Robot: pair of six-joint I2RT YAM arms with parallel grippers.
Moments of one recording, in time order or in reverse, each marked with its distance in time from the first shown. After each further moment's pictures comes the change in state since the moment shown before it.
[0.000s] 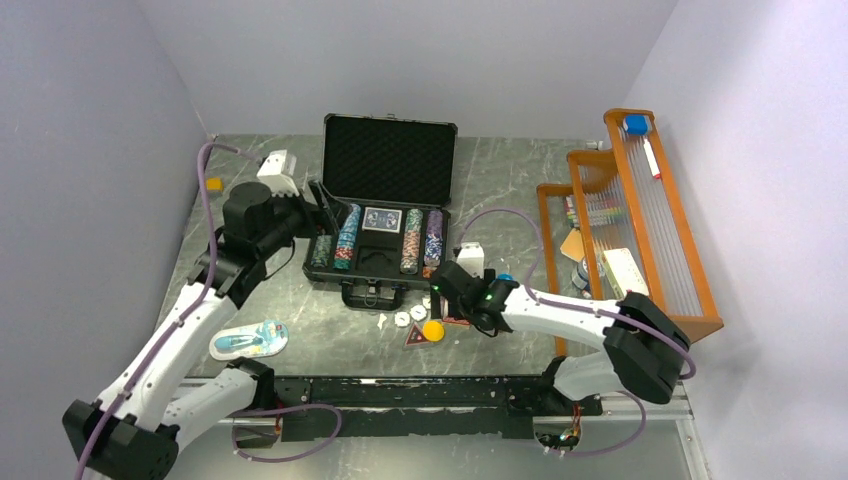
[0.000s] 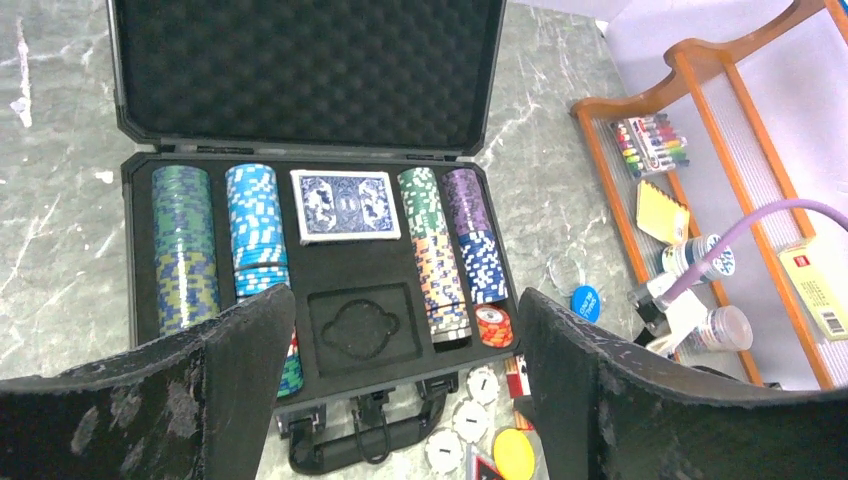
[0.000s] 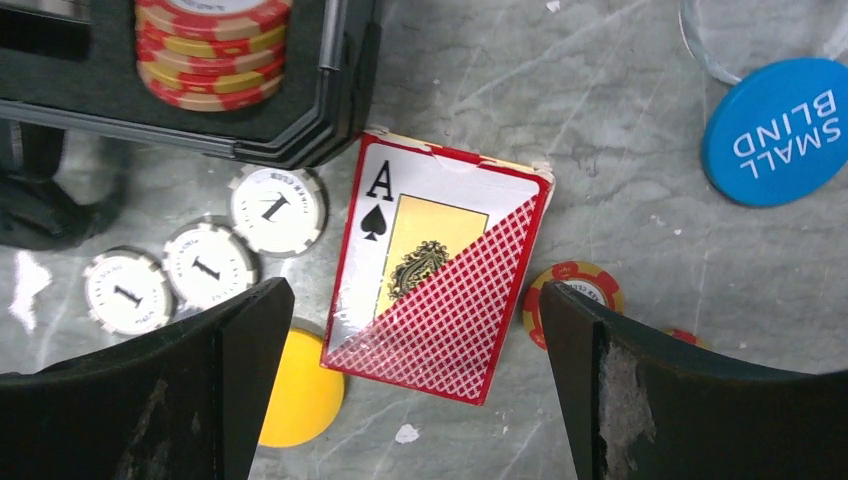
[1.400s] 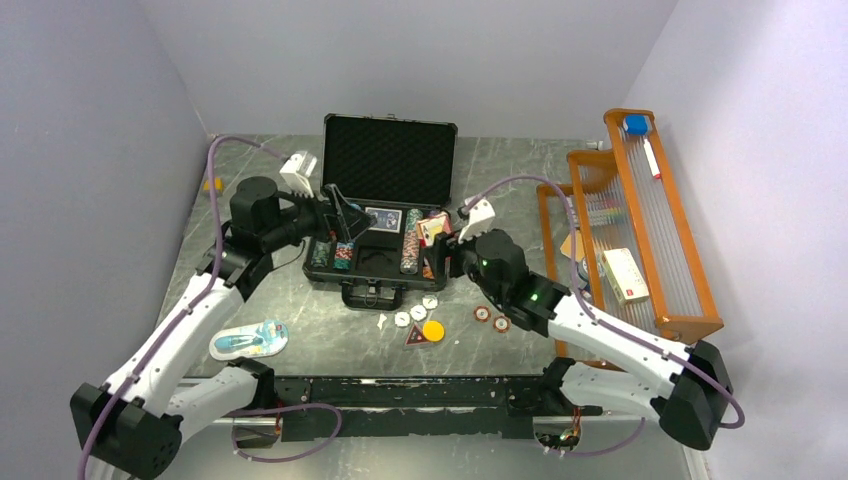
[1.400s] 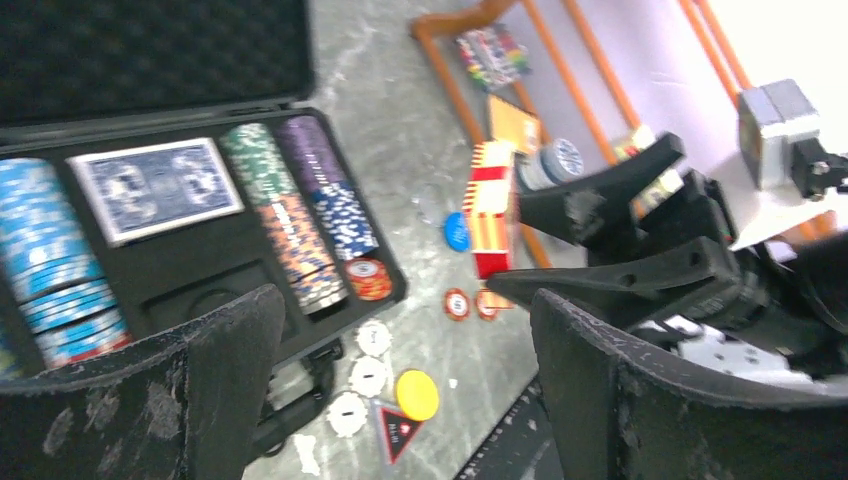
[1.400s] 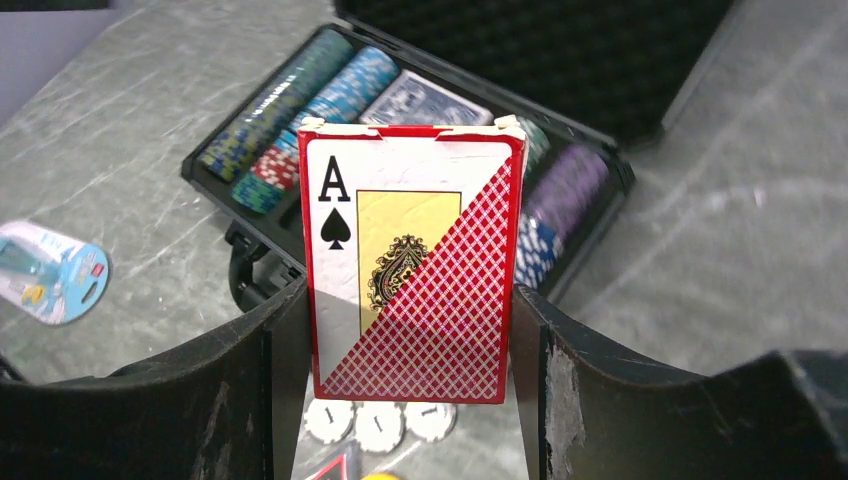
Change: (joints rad) left arm 0.000 0.021 -0.021 0.066 0.314 -0.055; right arm -0.061 -0.309 0.043 0.378 -0.121 -0.462
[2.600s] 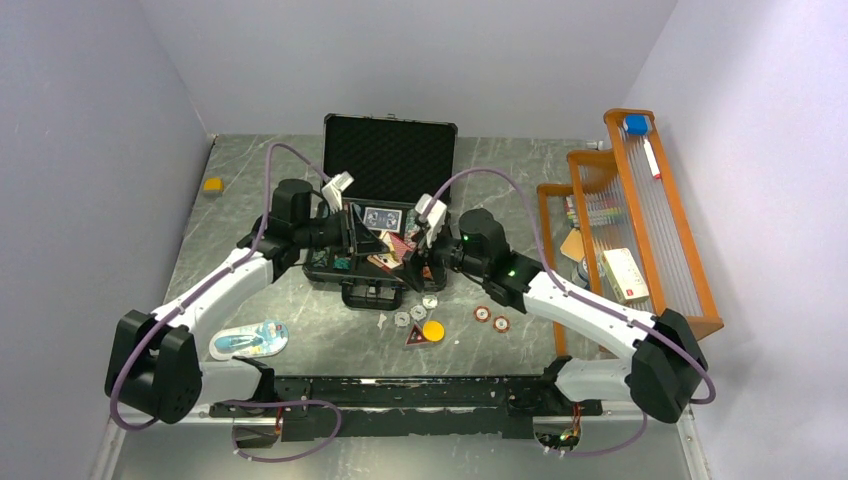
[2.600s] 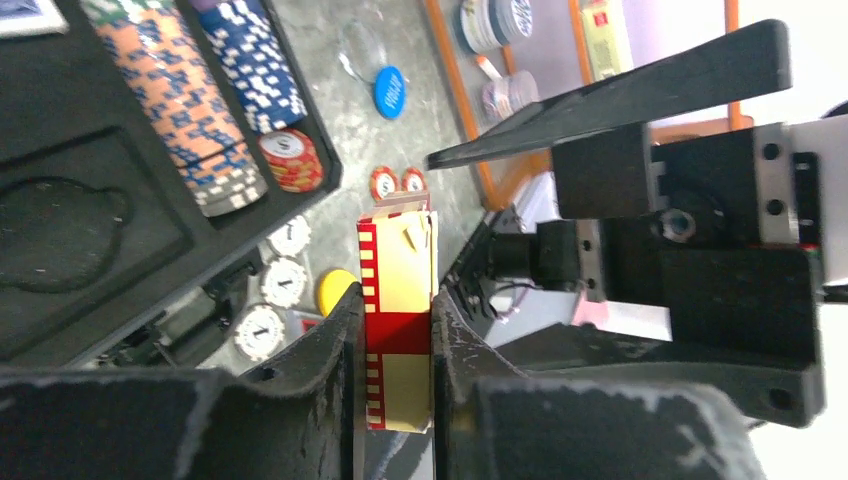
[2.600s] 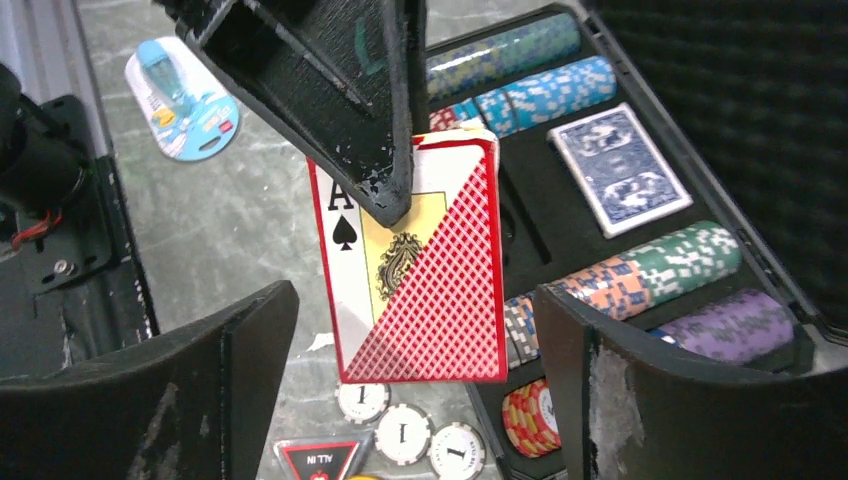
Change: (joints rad) left arm 0.000 0.286 -0.077 0.122 0.397 -0.168; right arm -0.086 0.230 0.109 0.092 -0.643 -0.346
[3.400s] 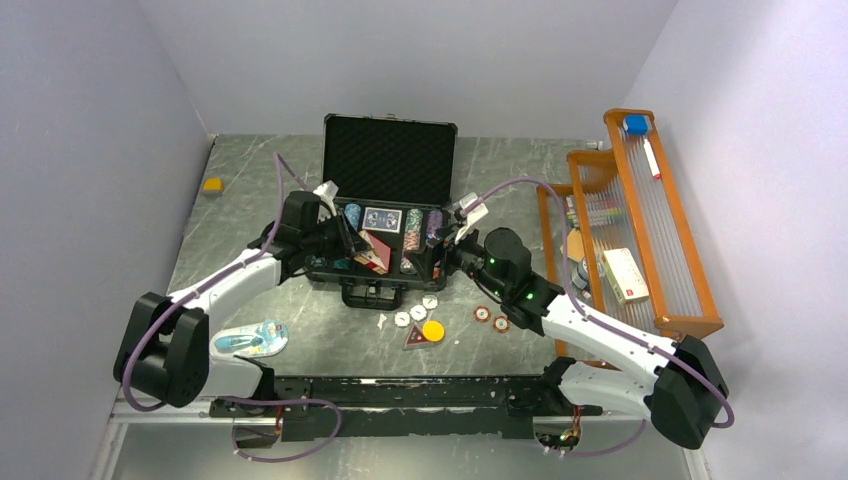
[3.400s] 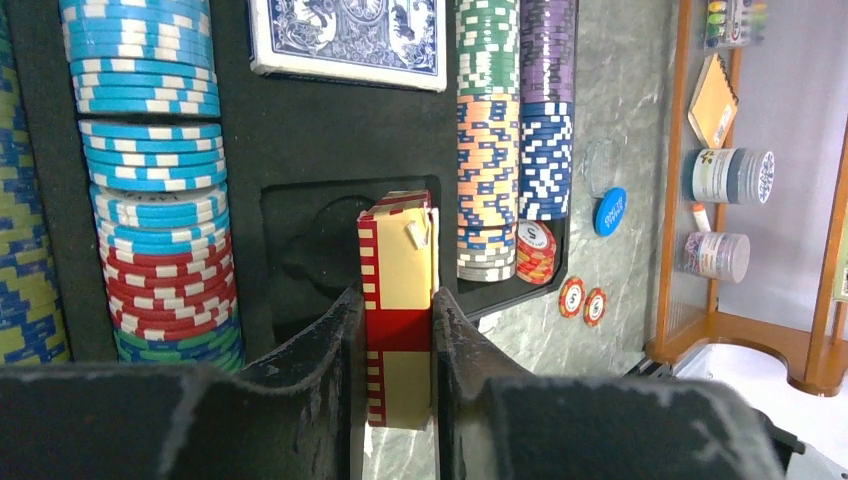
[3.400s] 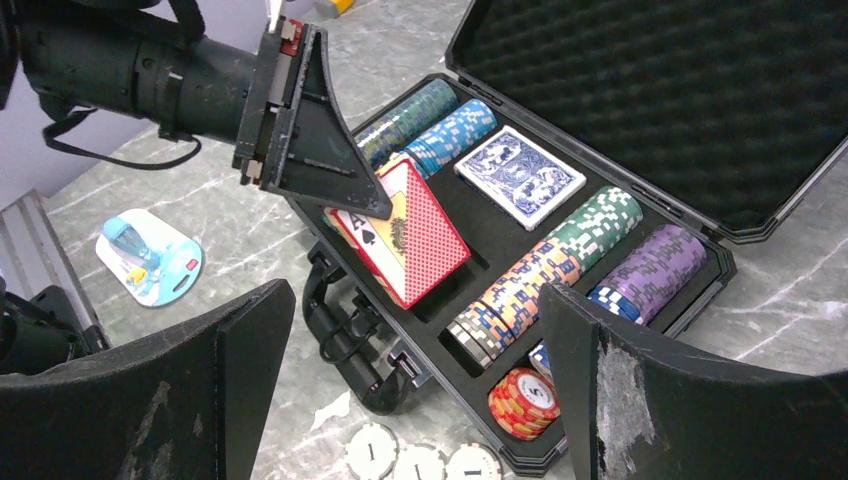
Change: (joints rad) left arm 0.000 0.060 -0.066 -0.019 -0.499 0.019; right arm -0.002 -0.181 -0.185 0.217 0.305 0.257
